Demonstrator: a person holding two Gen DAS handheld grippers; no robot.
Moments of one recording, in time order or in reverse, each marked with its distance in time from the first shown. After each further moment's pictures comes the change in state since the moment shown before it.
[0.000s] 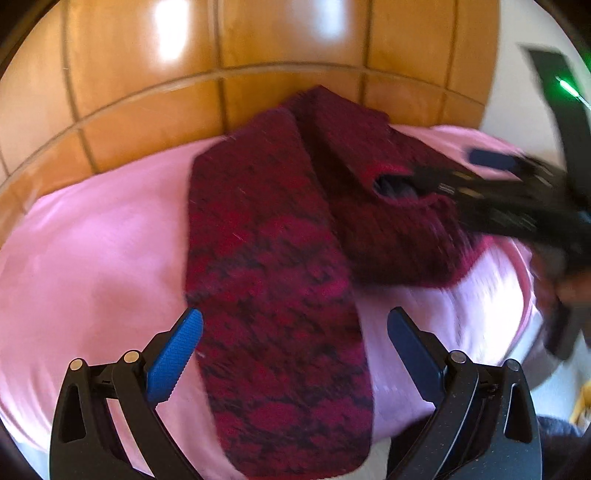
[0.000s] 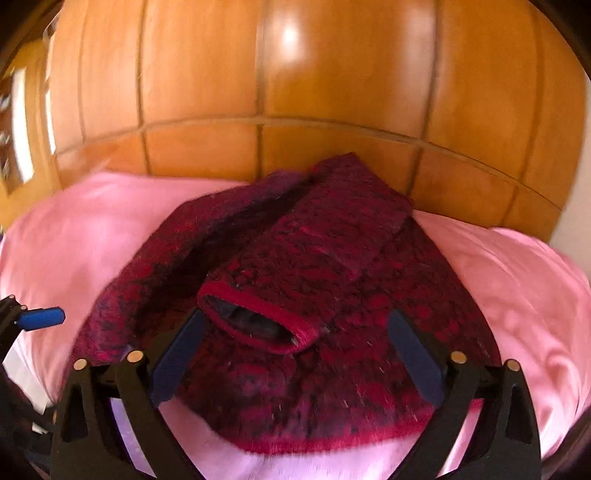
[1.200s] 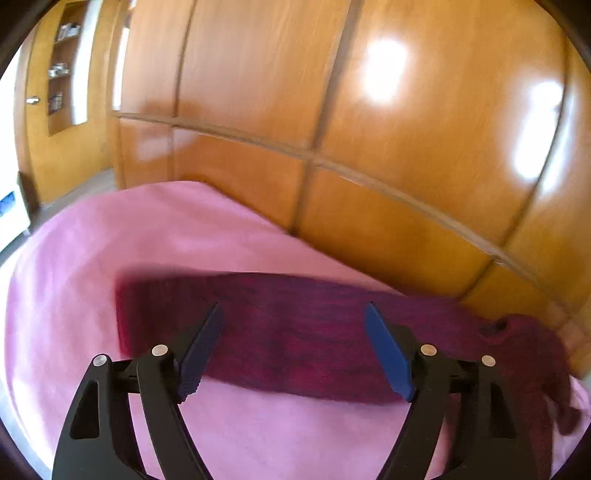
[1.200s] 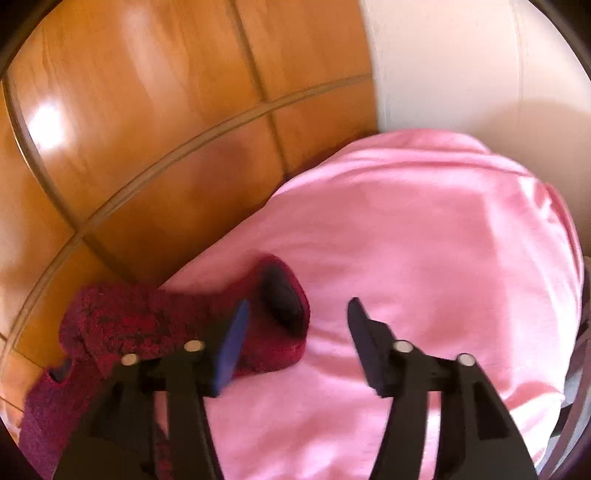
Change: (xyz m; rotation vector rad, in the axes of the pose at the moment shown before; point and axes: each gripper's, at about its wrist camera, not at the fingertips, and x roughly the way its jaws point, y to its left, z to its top) left arm 0.002 0.303 0.140 -0.670 -0.249 0.386; right arm 0.050 -0.414 0.021 0.857 0.043 -0.447
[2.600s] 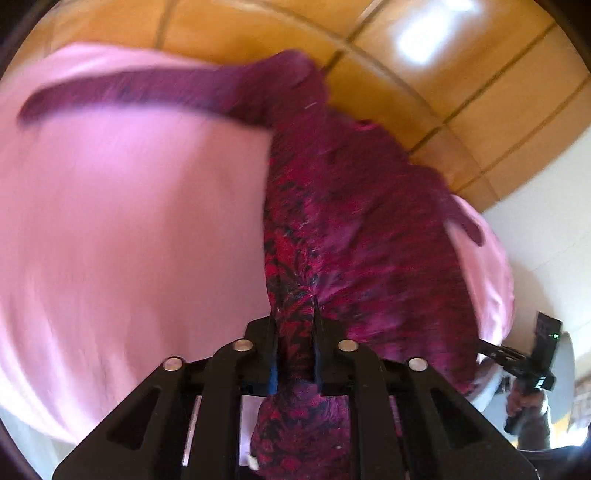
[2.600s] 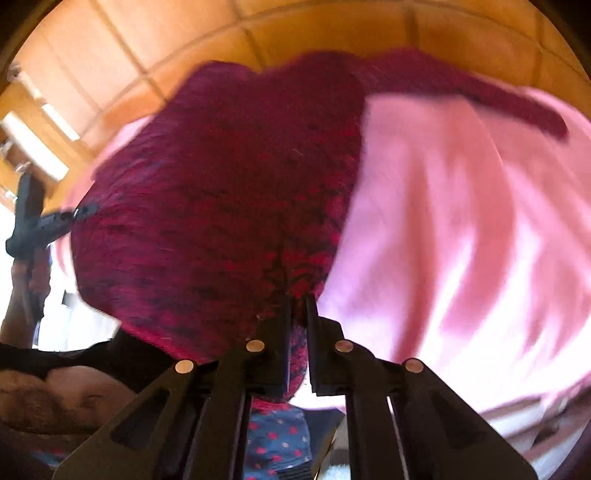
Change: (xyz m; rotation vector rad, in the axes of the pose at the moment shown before) left arm -0.071 0.015 -0.182 0.150 0.530 -0.487; right arm -0.148 0.053 -0.293 -0.607 0.518 0.515
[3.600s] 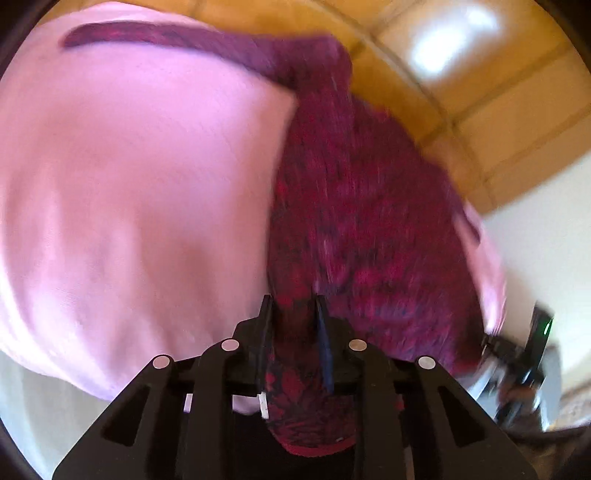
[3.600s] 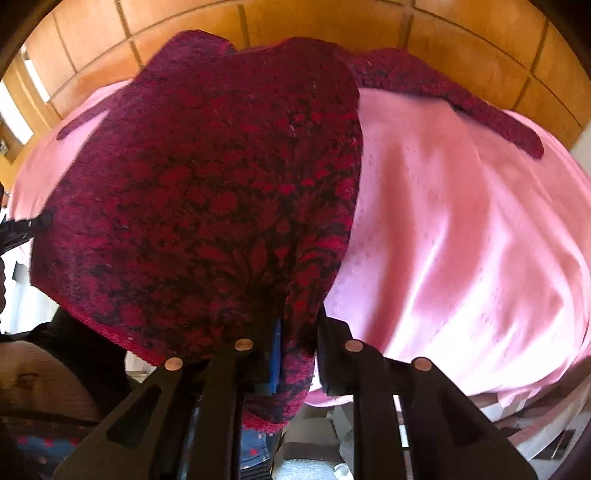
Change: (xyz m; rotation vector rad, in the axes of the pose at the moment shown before) left arm -0.012 0.004 -0.053 -0.100 -0.032 -0.036; right arm 0.002 0.043 -0.011 -0.205 -0.001 -0.232
